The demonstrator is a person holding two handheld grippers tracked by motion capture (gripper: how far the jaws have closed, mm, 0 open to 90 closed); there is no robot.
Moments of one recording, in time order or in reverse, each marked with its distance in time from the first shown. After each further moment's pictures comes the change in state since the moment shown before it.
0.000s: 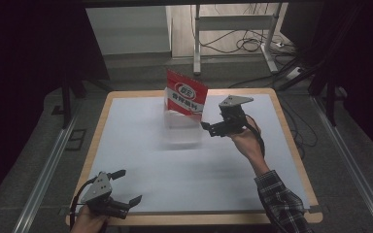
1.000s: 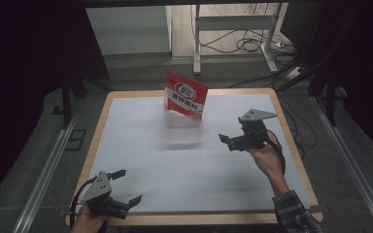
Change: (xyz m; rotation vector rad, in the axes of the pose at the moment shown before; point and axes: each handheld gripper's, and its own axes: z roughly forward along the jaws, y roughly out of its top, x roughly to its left) left arm 0.001 0.000 -0.001 -0.002 -0.010 -0.003; right arm -0.001 -0.040 -0.057 0.018 -0.052 0.038
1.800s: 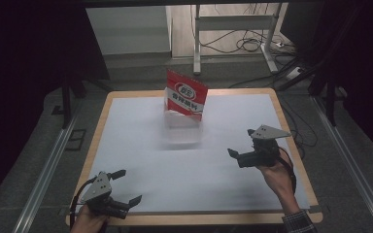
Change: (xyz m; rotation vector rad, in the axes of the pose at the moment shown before) left arm 0.000 0.000 0.000 0.003 0.002 0.002; right arm 0.015 -0.034 -0.036 -0.023 -0.021 -0.037
